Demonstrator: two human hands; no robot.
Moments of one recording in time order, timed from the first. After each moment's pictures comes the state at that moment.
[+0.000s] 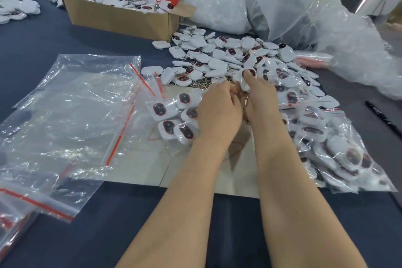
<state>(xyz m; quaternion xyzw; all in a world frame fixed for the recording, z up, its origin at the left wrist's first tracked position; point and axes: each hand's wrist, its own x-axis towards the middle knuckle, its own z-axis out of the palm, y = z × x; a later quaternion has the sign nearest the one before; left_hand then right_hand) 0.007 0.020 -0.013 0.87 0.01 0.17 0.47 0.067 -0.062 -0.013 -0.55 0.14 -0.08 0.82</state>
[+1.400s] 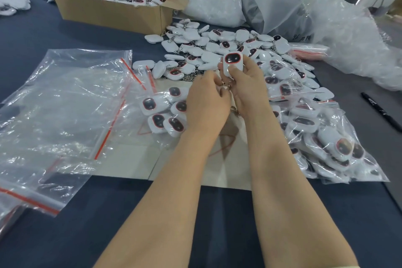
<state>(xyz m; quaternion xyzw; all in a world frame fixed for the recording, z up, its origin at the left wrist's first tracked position) 0.009 0.022 -0.013 0.85 0.03 0.18 0.49 0.059 -0.057 -0.009 -0.59 0.02 -0.07 0.80</state>
